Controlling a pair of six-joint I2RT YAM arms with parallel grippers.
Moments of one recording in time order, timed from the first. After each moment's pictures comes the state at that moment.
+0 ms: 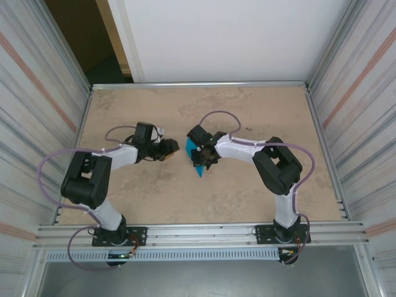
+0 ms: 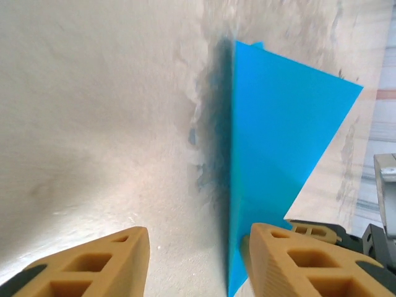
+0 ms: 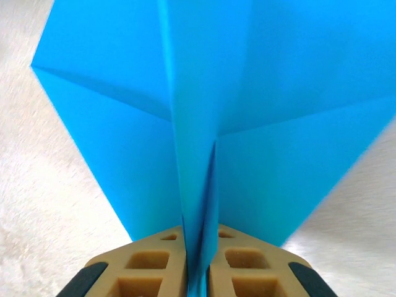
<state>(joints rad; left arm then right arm) -0.28 1.63 0.81 -0.05 0.54 -0.73 0.79 1.95 1.31 -0.56 -0.01 0.63</state>
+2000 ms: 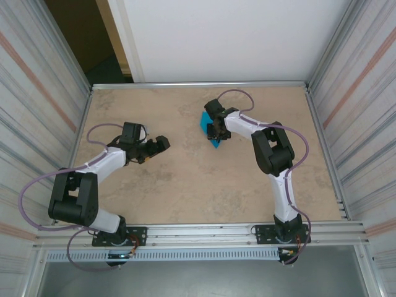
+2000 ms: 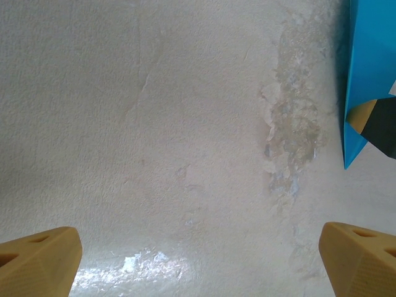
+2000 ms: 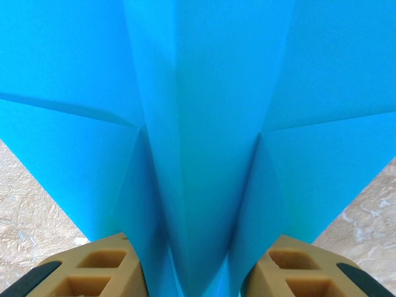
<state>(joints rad) -0.21 1.46 0.79 -0.26 0.34 -0.60 0.53 2.20 1.65 -0.67 0.09 0.48</state>
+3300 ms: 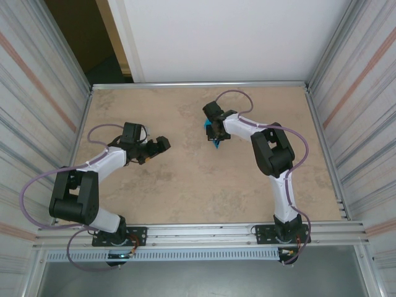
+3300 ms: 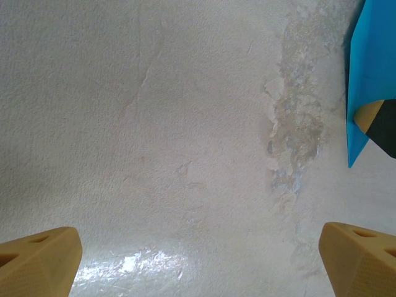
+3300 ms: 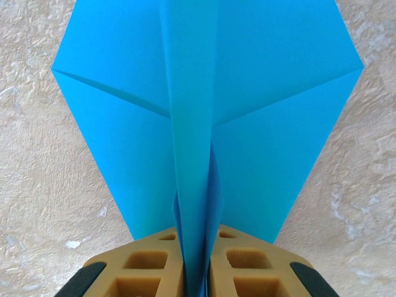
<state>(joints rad) -0.21 1.48 0.79 -0.26 0.35 -0.60 0.55 2.18 1.60 -0.61 0.16 0.48</state>
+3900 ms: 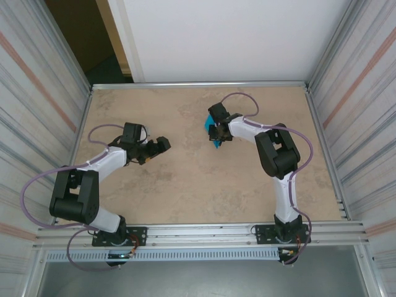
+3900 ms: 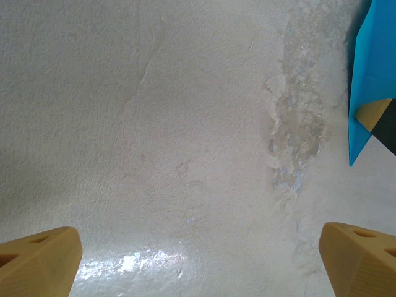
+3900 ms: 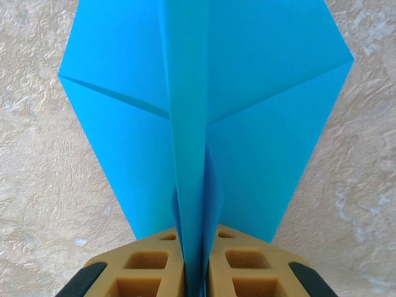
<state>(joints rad) -0.21 1.48 0.79 -0.26 0.36 -0.60 0.52 2.12 1.49 -0.48 0.08 0.52</state>
